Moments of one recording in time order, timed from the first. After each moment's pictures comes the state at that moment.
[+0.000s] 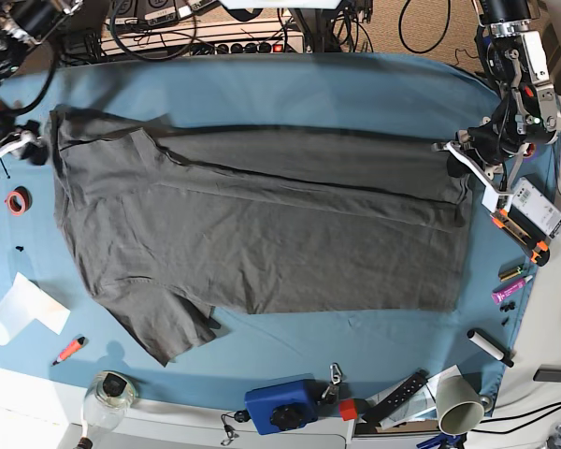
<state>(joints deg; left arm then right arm) 11.3 -13.7 -19.2 97.5 -33.4 -17.0 61.0 -7.4 27.0 54.4 86.2 46.5 34.1 -77.4</state>
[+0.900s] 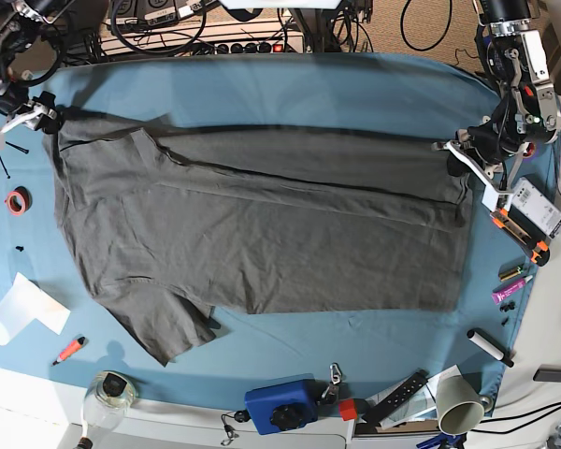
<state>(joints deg) 11.5 -13.7 -19.2 97.5 -33.4 -16.9 61.0 -12.6 22.5 55.9 81.6 40.7 34.6 -70.0</state>
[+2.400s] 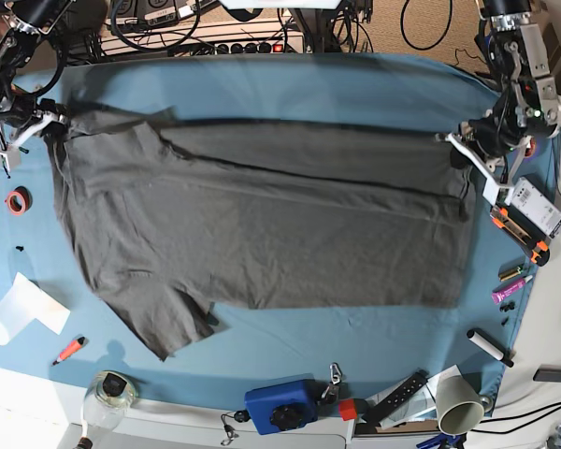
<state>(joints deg) 14.1 -13.9 -20.1 99.8 -31.5 -17.1 62.5 -11.9 26.8 47.4 81.2 42.1 34.8 -76.3</state>
